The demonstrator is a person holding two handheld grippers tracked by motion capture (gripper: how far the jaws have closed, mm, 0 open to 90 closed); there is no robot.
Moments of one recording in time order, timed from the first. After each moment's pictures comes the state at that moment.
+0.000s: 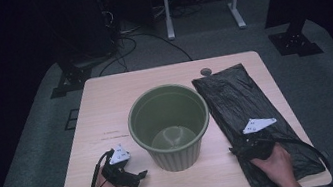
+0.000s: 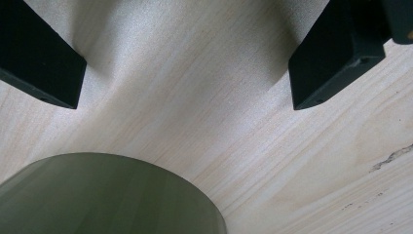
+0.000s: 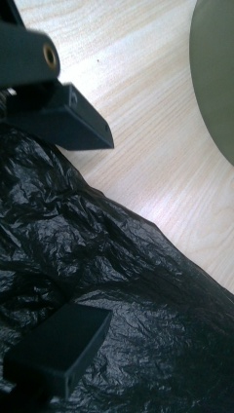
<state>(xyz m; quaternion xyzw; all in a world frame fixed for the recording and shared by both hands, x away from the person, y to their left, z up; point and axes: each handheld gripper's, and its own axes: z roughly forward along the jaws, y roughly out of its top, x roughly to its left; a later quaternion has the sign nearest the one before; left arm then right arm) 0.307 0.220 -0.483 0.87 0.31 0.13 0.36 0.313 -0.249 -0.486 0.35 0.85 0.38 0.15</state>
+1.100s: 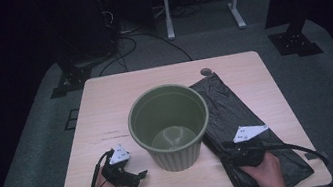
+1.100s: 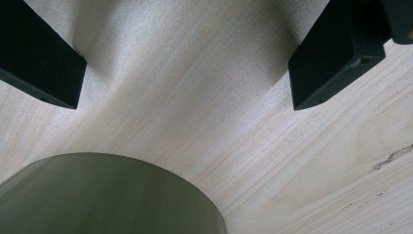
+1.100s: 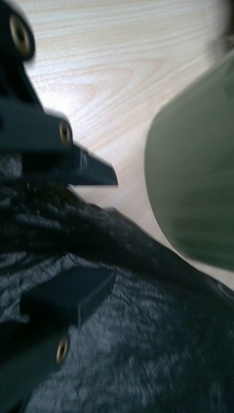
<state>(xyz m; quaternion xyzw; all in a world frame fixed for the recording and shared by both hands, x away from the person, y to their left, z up) 0.307 0.220 -0.483 0.87 0.31 0.13 0.36 0.289 -0.212 -0.468 0.31 0.84 0.43 0.10</state>
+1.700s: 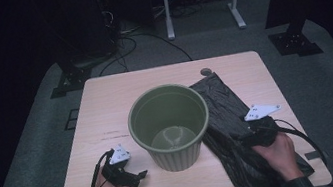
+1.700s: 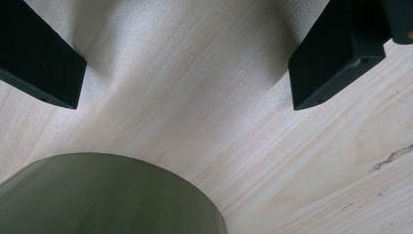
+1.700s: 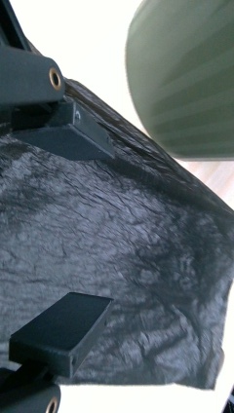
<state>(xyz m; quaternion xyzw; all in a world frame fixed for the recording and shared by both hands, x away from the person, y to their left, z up) 0.307 0.220 -0.483 0.87 0.31 0.13 0.36 0.322 -0.249 -0.430 0.34 0.83 0.39 0.20</state>
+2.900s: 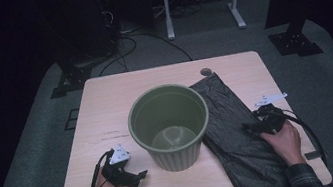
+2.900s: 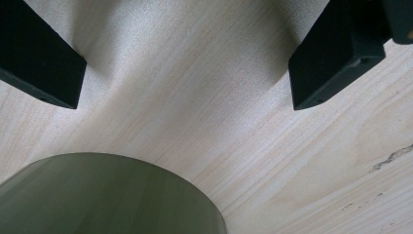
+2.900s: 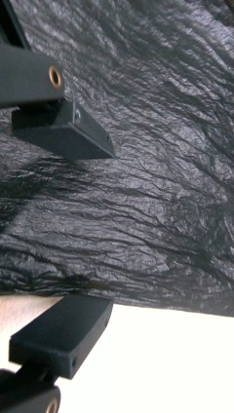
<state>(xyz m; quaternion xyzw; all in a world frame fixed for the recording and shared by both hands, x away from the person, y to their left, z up) 0.307 0.220 -0.483 0.87 0.31 0.13 0.36 0.376 -0.302 -0.478 0.44 0.82 0.34 0.16</state>
